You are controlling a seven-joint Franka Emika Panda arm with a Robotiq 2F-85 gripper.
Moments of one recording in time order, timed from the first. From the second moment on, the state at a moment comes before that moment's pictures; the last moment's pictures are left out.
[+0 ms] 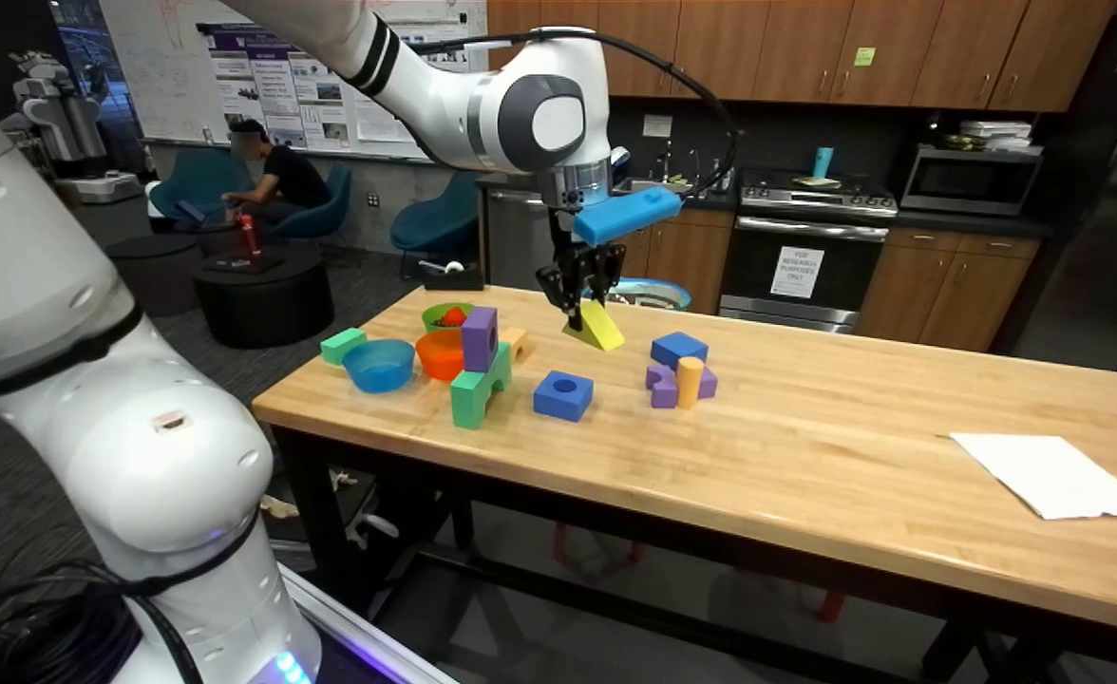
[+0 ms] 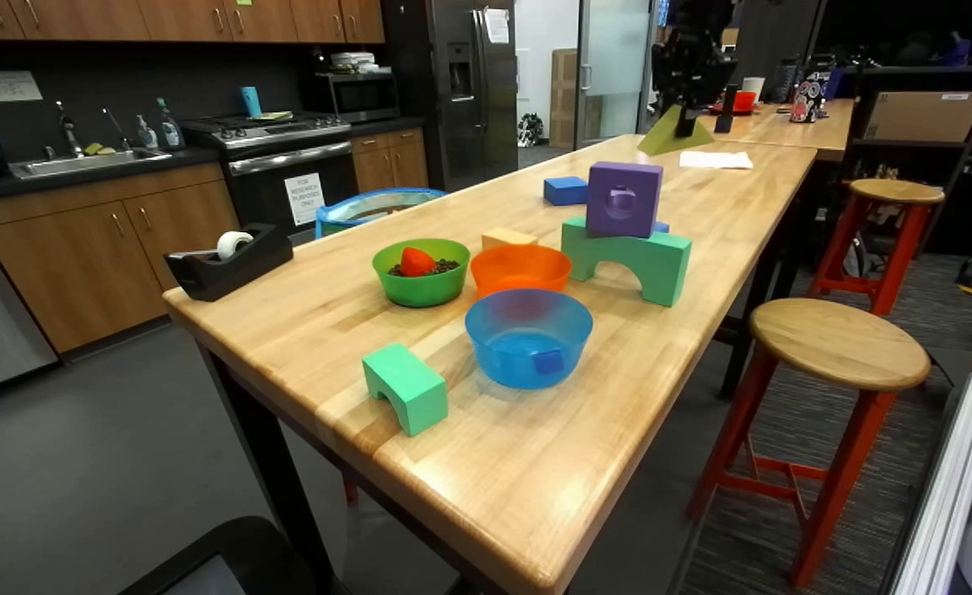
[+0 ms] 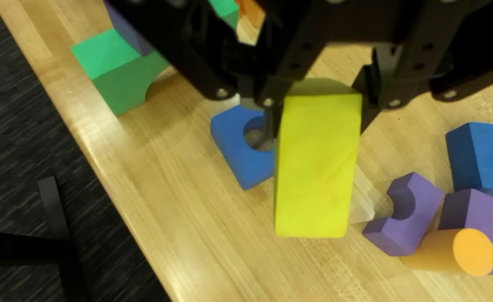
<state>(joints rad) -0.16 -0.29 -0.18 -2.38 -0.12 2.25 -1.39</state>
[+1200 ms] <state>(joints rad) -0.04 -0.51 -0.04 -2.53 -0.12 2.28 -0.64</state>
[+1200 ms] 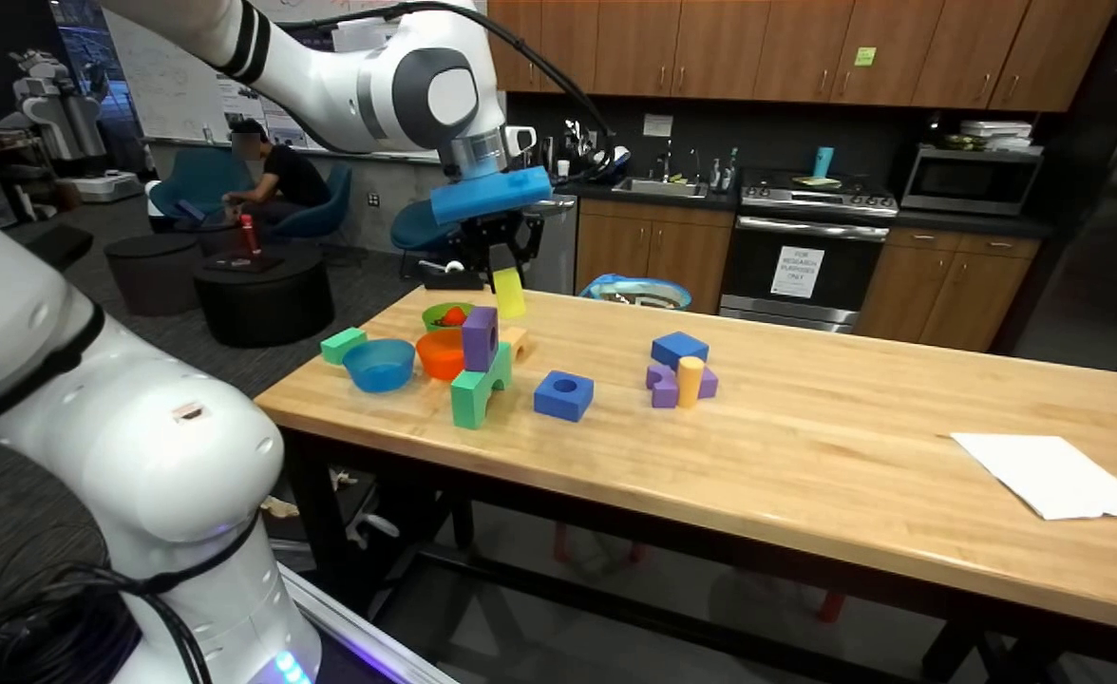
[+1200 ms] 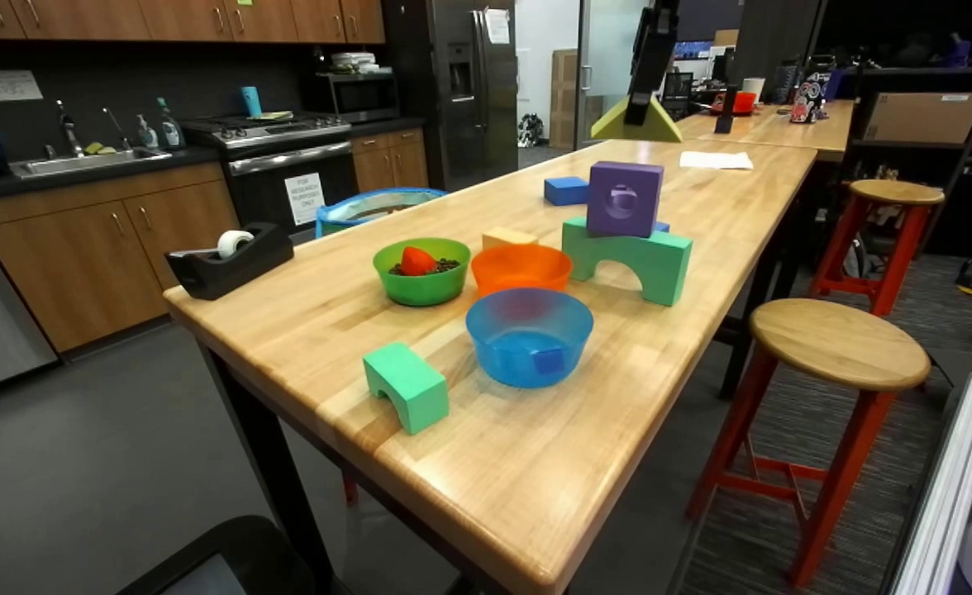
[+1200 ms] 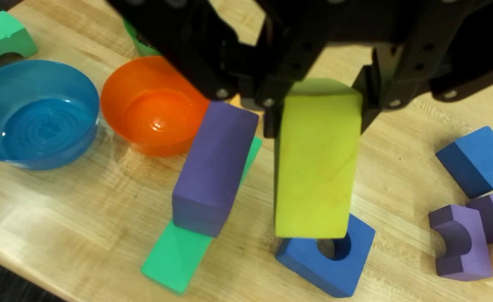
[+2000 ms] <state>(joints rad) 0.00 -0.57 -0.04 -2.58 -0.17 2.28 -0.47</state>
